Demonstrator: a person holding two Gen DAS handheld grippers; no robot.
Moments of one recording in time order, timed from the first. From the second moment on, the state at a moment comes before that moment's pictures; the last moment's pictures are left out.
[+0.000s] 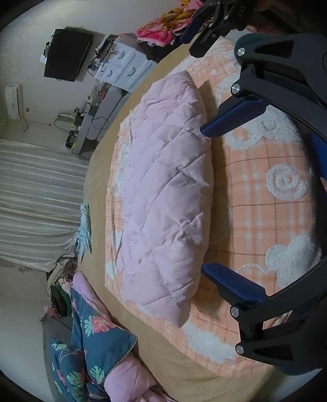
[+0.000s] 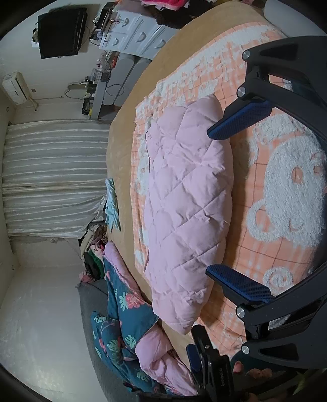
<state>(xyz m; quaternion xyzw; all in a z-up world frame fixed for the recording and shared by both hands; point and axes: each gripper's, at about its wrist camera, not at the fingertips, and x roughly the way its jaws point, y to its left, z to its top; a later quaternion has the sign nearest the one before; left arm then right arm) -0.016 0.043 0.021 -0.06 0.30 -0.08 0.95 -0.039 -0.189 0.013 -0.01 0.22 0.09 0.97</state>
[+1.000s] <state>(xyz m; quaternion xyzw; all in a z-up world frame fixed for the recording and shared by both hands) -0.021 0.039 0.008 -0.05 0.32 -0.07 0.95 -0.041 -0.178 -0.010 -0.02 0.26 0.10 0.96</state>
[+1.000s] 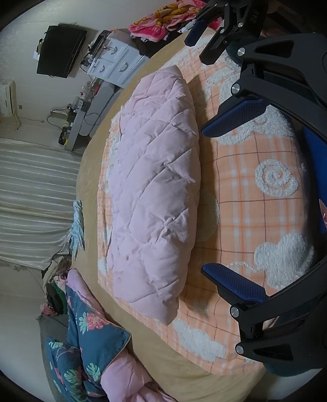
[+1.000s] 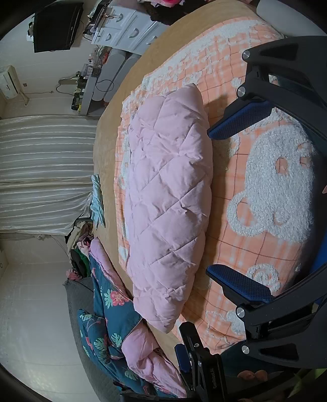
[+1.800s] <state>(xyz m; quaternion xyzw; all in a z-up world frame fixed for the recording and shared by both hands) -0.024 0.044 0.012 -0.04 0.31 -0.07 0.95 -0.041 -0.178 -0.010 -0.01 0.26 0.09 0.96</state>
